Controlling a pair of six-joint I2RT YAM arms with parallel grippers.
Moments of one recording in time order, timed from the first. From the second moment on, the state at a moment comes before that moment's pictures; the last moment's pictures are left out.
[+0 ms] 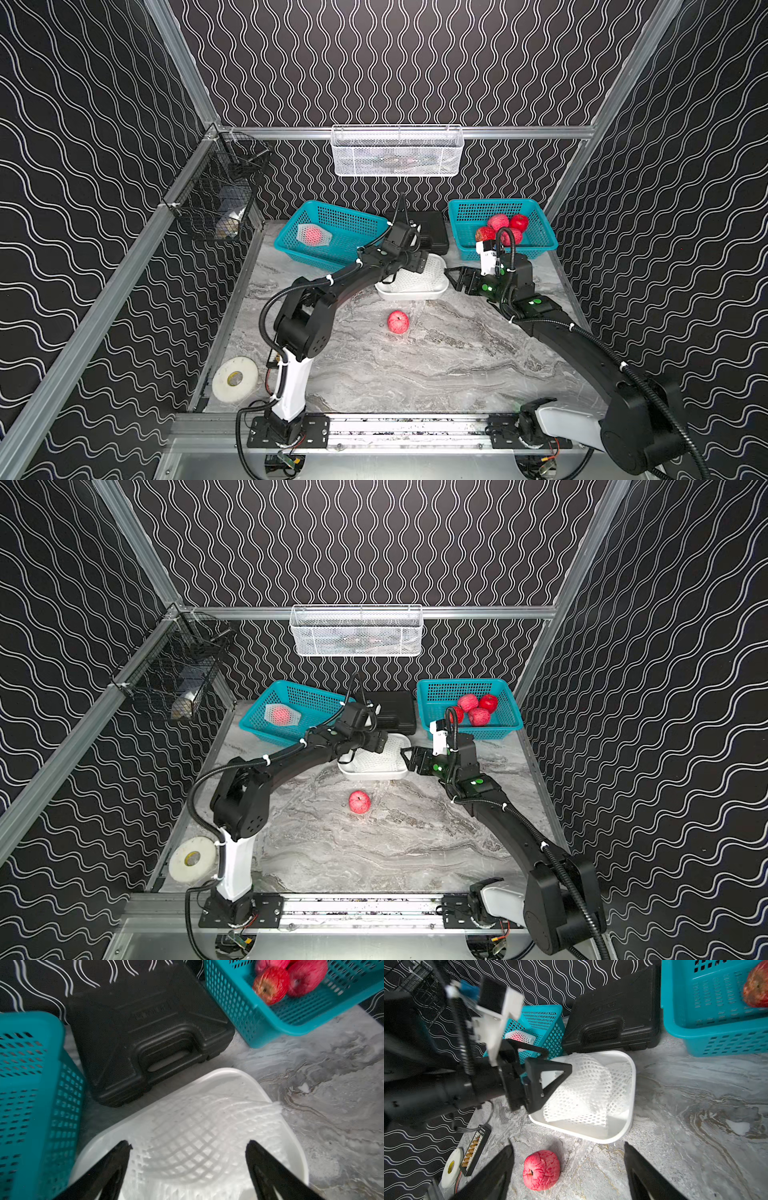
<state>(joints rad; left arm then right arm) -0.54 2.02 1.64 -0.30 -0.07 -0.15 0.31 1.25 0.82 -0.06 -0.32 0.45</state>
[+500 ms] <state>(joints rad) -0.55 1.36 0.90 -0.17 -0.11 -0.25 0.56 1.32 0.77 -0.03 -0.36 0.37</state>
